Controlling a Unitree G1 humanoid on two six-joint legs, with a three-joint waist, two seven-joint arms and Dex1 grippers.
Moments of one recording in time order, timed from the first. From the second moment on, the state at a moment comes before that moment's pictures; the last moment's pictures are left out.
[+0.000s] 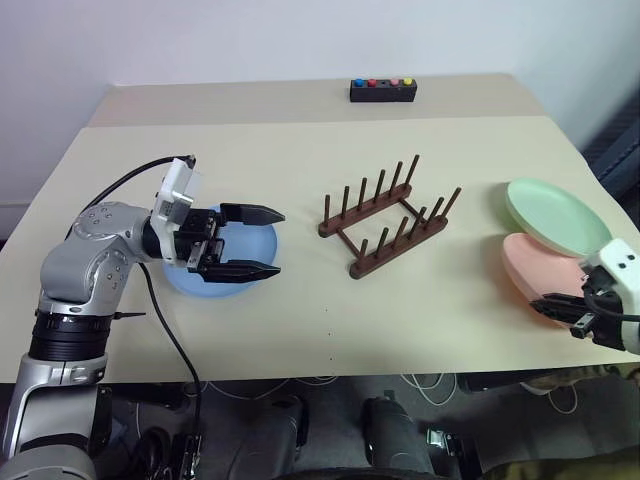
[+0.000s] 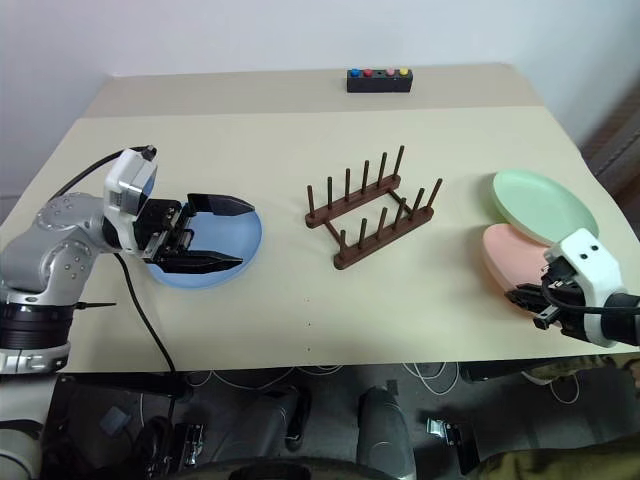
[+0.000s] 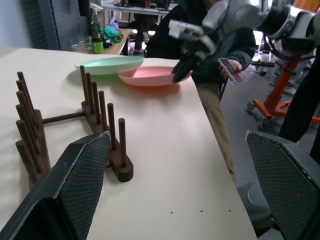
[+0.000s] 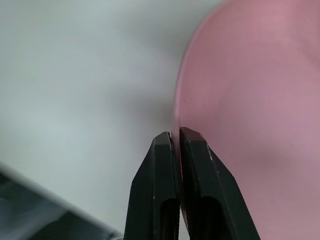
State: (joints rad) left arm -0.55 0.71 0.06 -0.03 -0.67 0.48 -1.46; right arm 0.22 -1.11 -0.64 -0.43 0.58 1.05 0.99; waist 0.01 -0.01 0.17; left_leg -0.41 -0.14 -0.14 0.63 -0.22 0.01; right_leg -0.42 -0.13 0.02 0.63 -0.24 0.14
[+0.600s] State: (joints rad) left arm -0.55 0.71 0.06 -0.01 -0.67 0.48 -1.44; right arm 0.12 -1.14 -0.75 -0.42 0.84 1.19 1.11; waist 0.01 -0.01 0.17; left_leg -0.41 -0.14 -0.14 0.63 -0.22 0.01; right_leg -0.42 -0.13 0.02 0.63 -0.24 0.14
